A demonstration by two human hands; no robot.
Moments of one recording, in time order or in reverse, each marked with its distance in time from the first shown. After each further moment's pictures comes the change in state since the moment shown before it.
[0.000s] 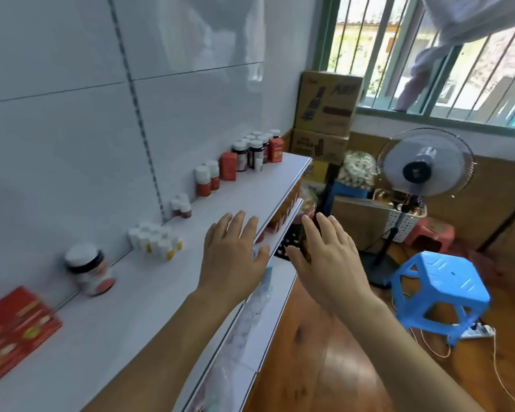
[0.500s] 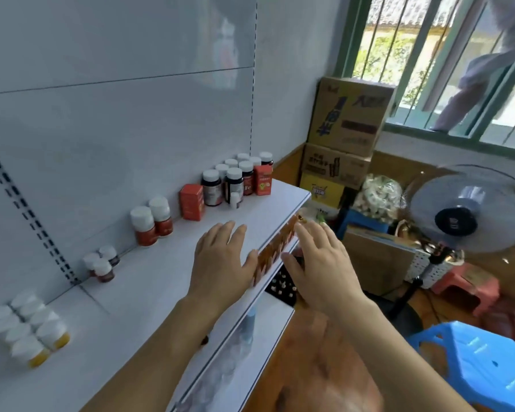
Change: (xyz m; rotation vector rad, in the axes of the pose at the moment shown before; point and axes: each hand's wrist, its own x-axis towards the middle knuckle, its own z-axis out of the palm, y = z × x) left_hand 0.272 0.050 0.136 -0.024 0.031 -0.175; right_hand 0.279 0.183 0.059 0.042 -0.090 -0.146
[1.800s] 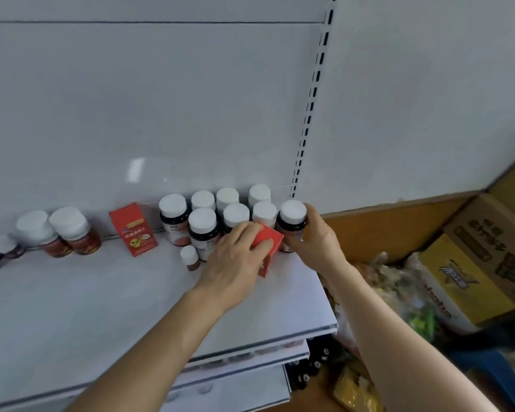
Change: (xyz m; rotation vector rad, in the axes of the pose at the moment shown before) left_hand 0.382 0.017 0.213 0.383 0.106 -0.269; right_hand 0.552 0.167 0.198 0.773 -0.478 -0.451
